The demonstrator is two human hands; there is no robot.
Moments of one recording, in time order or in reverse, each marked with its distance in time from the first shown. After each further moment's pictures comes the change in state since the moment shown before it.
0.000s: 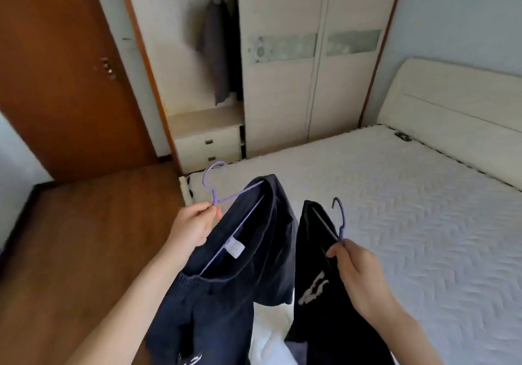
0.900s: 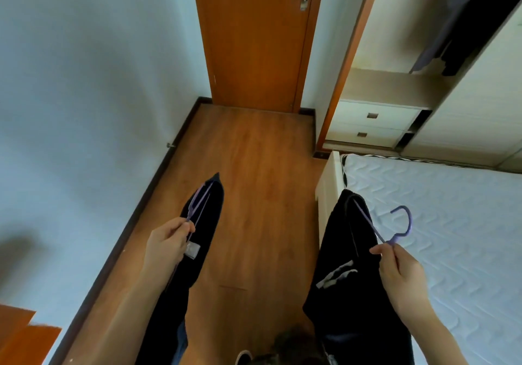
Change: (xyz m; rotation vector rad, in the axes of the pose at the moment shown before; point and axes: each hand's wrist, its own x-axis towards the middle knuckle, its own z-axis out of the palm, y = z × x) left_hand -0.009 -0.180 -0.495 -0.008 0.758 -0.304; right_hand 0.125 -0.179 0.456 -0.045 -0.327 -0.043
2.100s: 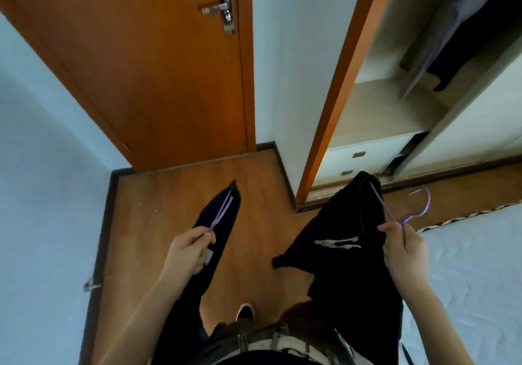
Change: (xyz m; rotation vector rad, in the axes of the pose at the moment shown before) left_hand 0.766 0.240 0.286 0.105 -0.570 -0.062; right_hand 0.704 -0.168 0.203 0.041 0.396 0.235
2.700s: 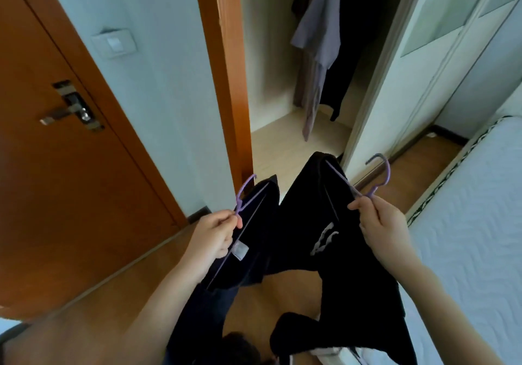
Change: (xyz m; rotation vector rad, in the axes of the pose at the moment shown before) left_hand 0.241 0.248 0.231 0.095 -0.501 0.181; right_hand 0.241 -0.075 -0.061 0.092 0.192 -0.010
